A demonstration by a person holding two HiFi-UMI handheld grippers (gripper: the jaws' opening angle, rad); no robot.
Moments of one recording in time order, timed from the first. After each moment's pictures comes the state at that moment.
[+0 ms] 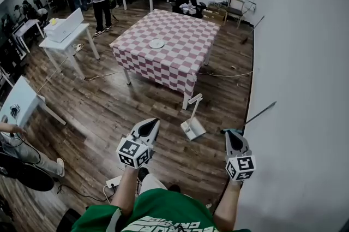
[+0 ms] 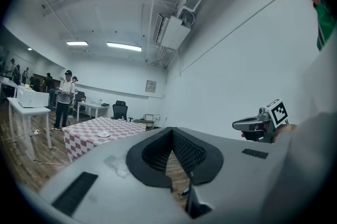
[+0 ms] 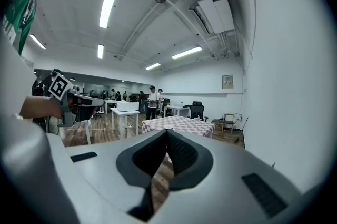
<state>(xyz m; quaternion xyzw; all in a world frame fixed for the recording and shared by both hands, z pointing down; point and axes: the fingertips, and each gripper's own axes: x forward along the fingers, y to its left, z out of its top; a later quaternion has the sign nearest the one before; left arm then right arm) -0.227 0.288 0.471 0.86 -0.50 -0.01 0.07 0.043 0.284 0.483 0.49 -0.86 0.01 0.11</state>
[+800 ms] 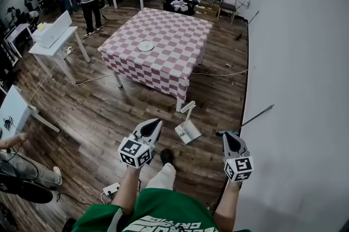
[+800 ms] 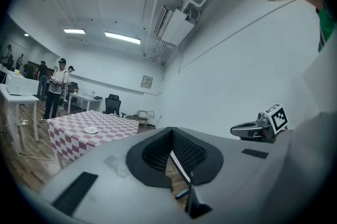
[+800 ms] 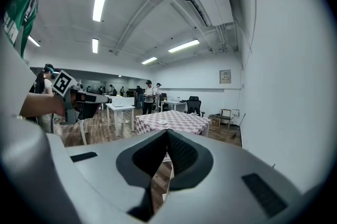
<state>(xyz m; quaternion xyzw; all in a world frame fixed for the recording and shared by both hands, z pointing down) -0.192 0.185 0.492 0.88 -0.47 -0.02 0.10 0.063 0.200 0.508 0.50 -0.85 0.03 0.13</state>
